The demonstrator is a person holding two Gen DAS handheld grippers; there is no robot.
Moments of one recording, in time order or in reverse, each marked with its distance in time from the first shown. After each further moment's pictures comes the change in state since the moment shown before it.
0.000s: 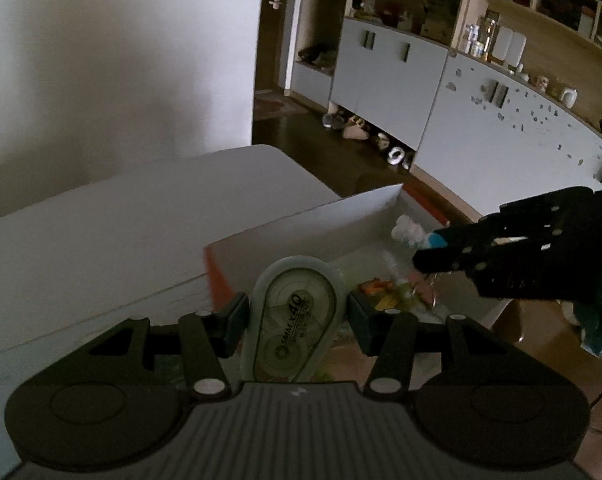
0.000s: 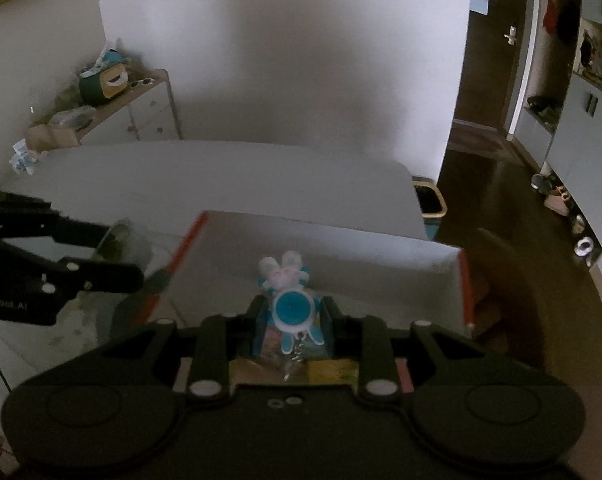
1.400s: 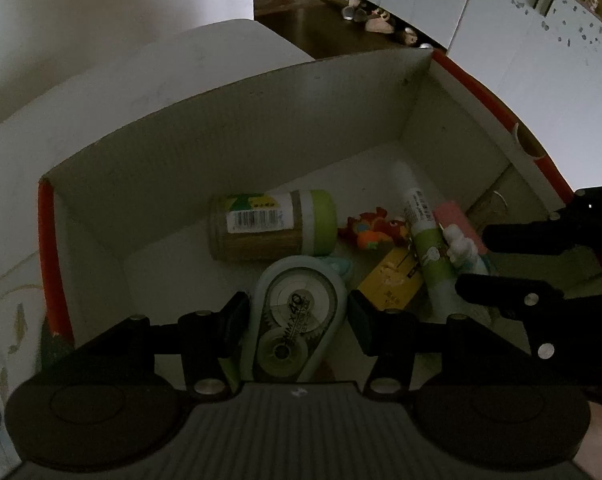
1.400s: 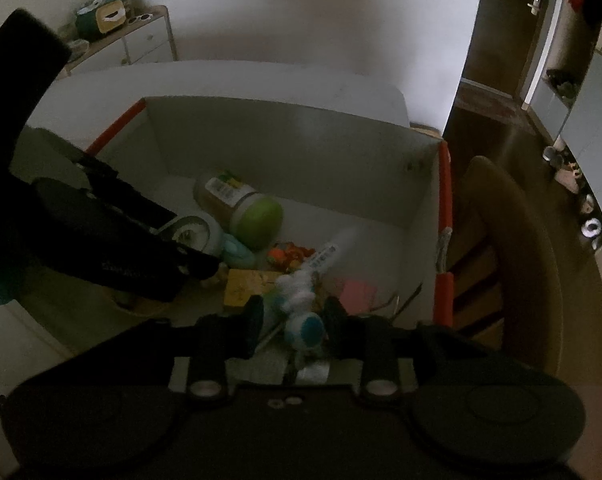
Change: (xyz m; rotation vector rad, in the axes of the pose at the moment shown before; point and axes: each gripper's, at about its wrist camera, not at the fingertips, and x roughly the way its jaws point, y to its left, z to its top) left arm 0.157 -0.056 -0.004 -0.016 0.338 0.095; right arm 0.053 -0.051 -0.047 -0.067 0.158 0.025
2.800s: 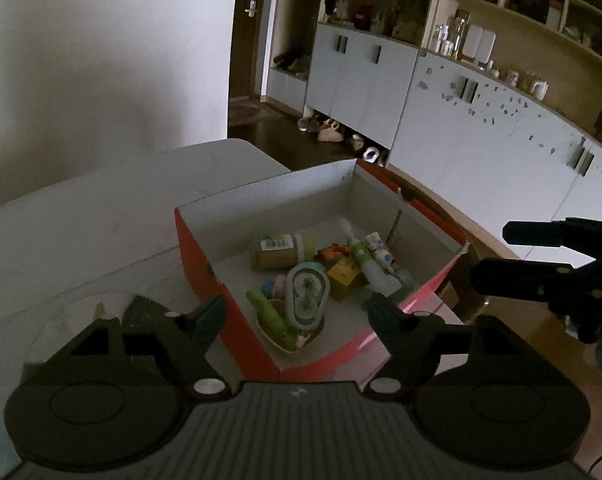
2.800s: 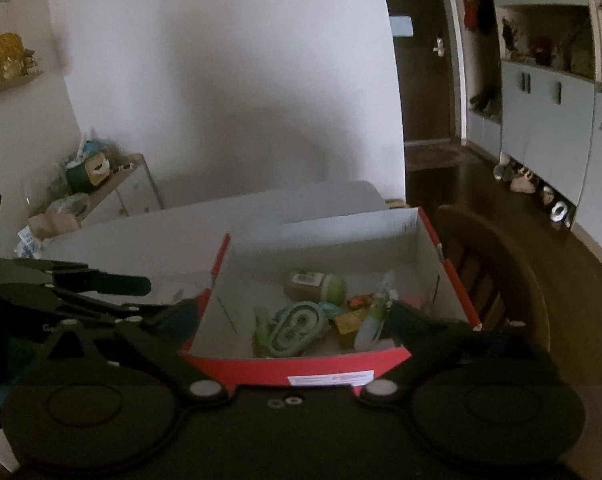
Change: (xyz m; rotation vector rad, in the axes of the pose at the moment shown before) left arm -0.173 0.050 -0.111 0.056 -0.368 -0.142; right arm -0.140 0.109 -0.045 0.314 -0.382 -0.066
